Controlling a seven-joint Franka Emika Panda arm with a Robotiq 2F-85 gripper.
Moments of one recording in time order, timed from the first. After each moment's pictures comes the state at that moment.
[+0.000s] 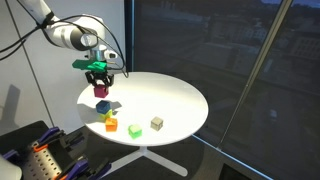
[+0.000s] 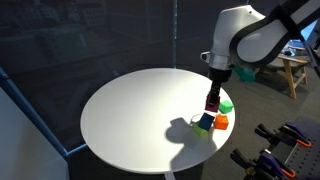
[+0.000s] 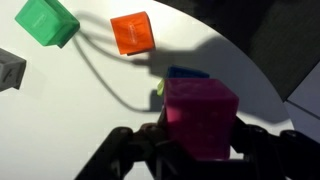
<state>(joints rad) 0.14 0.00 0.12 -2.54 0.02 2.53 -0.28</state>
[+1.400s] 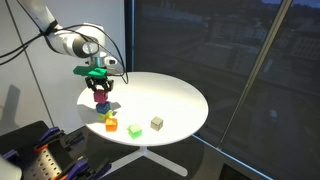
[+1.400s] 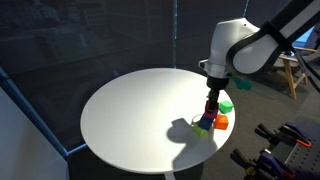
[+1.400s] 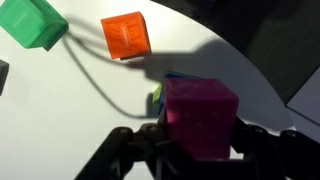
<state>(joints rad) 0.14 0.08 0.13 -2.54 0.01 2.59 -0.28</state>
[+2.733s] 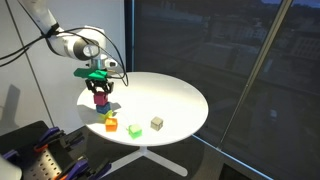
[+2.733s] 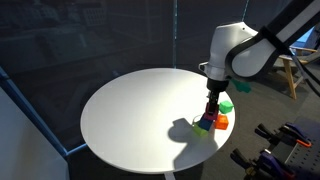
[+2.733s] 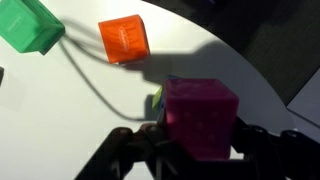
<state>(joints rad) 0.13 0.10 0.13 -2.54 0.01 2.61 -0.28</state>
